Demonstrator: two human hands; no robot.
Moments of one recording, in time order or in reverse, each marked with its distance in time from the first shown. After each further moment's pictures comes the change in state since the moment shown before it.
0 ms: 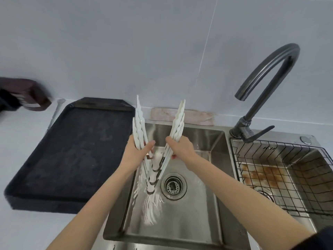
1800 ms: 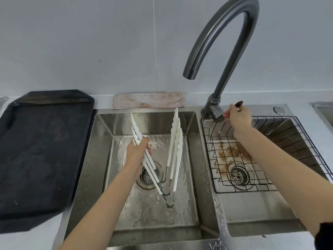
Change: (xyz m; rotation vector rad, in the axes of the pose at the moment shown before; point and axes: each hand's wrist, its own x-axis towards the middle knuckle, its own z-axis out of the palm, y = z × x) left_hand 0.011 -0.020 0.127 -0.306 0.045 -0.449; right_hand 0.049 0.075 -0.214 0.286 0.707 0.163
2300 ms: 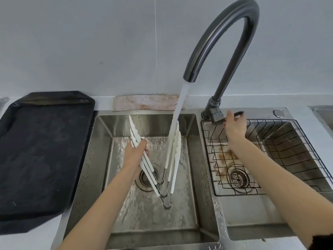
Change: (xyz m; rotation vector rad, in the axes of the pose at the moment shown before) left_hand 0.001 0.000 -0.005 0.020 -0.009 0.024; right_hand -0.004 0.020 0.007 0.054 0.033 -0.015
